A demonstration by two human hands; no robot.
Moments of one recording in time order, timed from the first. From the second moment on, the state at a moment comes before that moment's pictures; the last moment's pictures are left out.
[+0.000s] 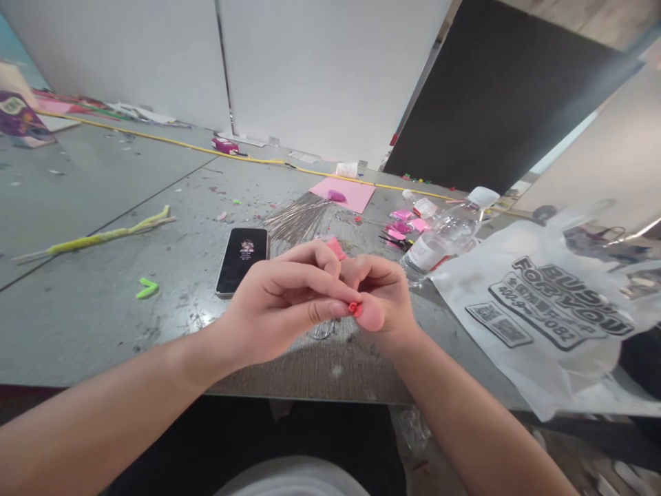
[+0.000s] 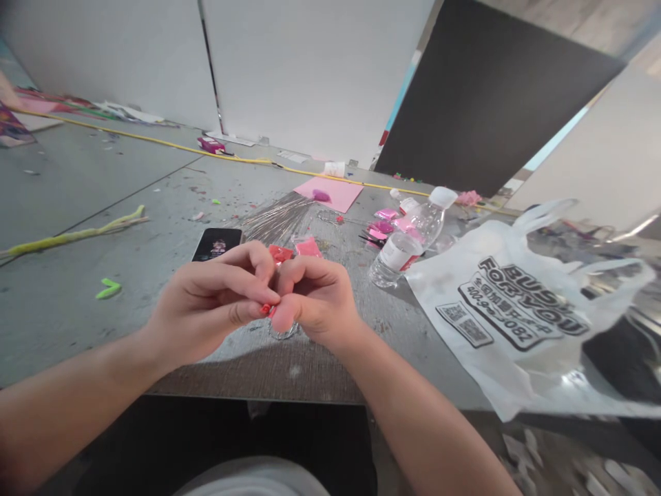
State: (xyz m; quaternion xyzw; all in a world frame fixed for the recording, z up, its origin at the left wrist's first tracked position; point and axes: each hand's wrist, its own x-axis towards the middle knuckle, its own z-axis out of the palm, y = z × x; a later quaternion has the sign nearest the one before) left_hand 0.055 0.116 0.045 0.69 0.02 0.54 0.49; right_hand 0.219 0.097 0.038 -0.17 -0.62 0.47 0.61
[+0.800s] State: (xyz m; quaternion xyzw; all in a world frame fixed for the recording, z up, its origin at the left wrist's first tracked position) left_hand 0.052 0.120 0.048 0.70 0.02 0.51 0.50; right_hand 0.233 0.098 0.039 -0.22 -0.67 0.33 0.63
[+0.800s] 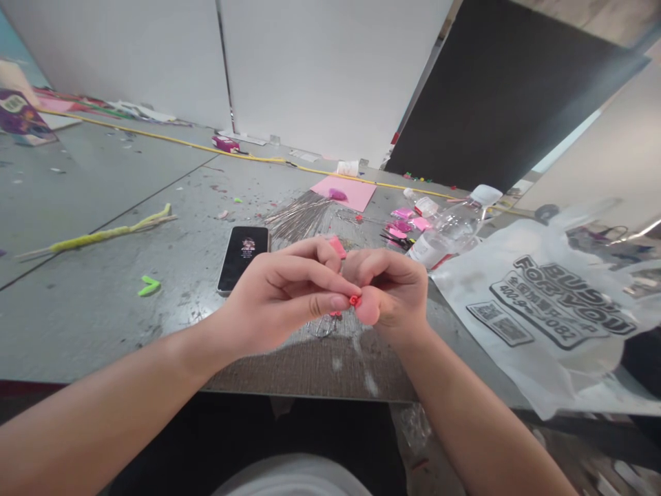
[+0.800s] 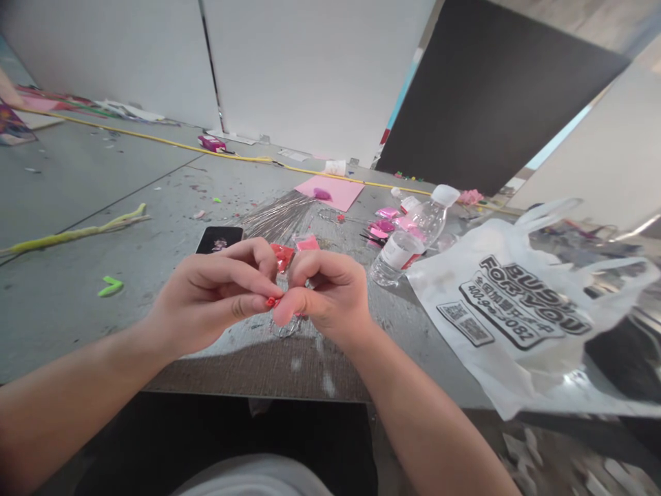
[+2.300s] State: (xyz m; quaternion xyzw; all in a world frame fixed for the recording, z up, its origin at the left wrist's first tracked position) left_hand 0.049 0.121 0.051 0.74 0.00 0.51 0.44; right_hand 0.231 0.097 0.041 -0.18 -0.71 0.15 0.66
